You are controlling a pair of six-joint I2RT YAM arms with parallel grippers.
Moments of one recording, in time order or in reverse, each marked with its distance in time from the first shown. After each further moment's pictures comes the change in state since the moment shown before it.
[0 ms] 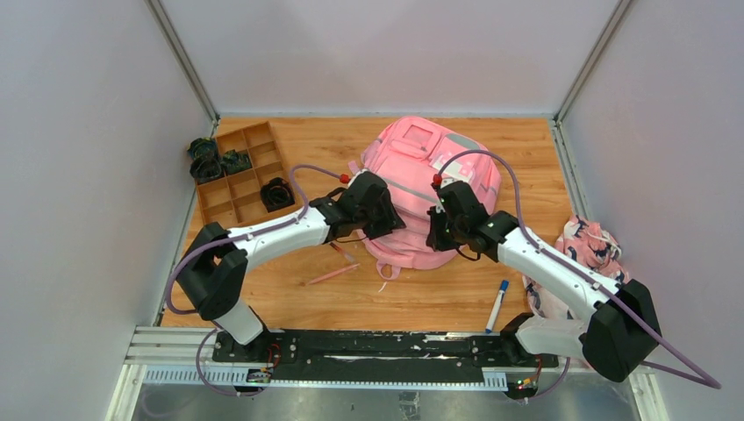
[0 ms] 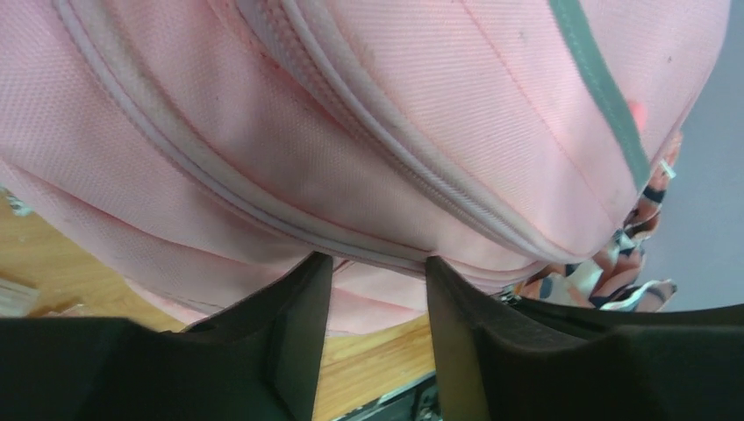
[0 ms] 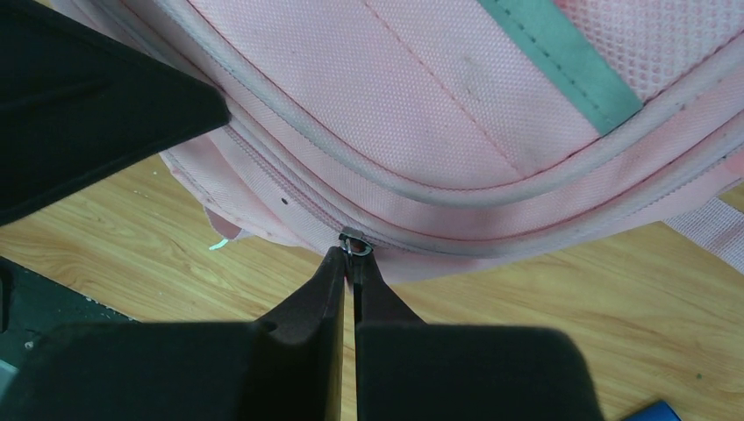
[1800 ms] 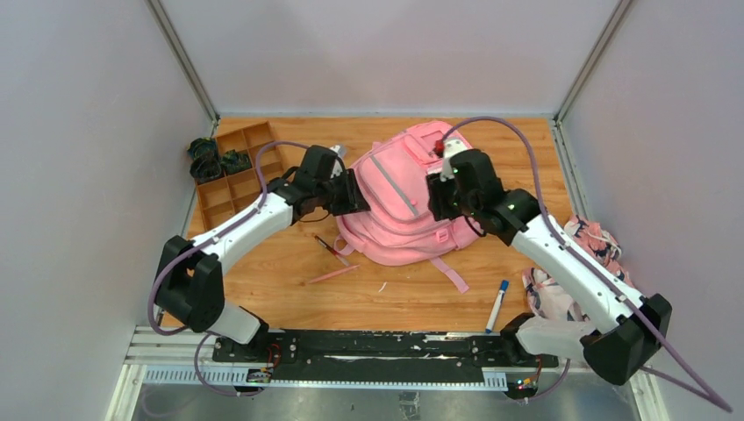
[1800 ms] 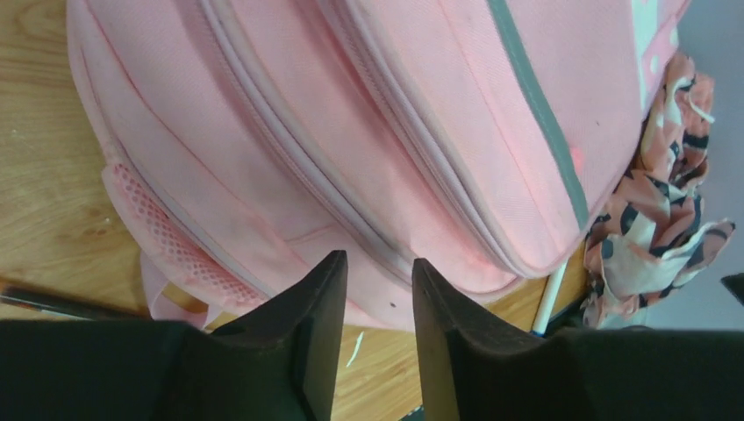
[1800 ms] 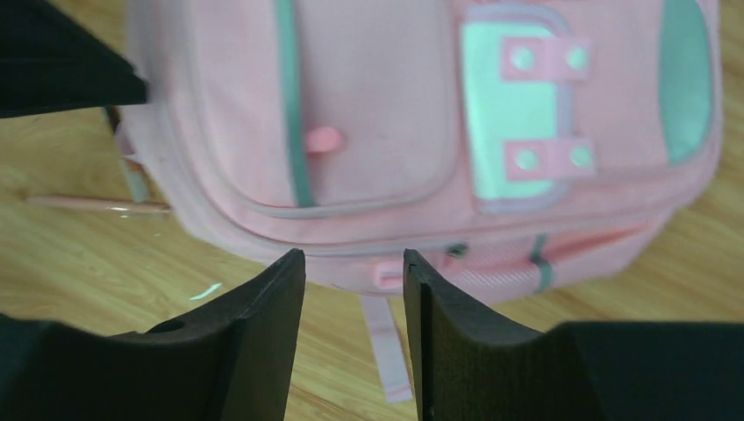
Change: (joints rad) left arm 0.300 -0.100 0.004 -0.072 0.277 0.429; right arm -0.084 -0.032 0.263 -0.110 0.105 -0.231
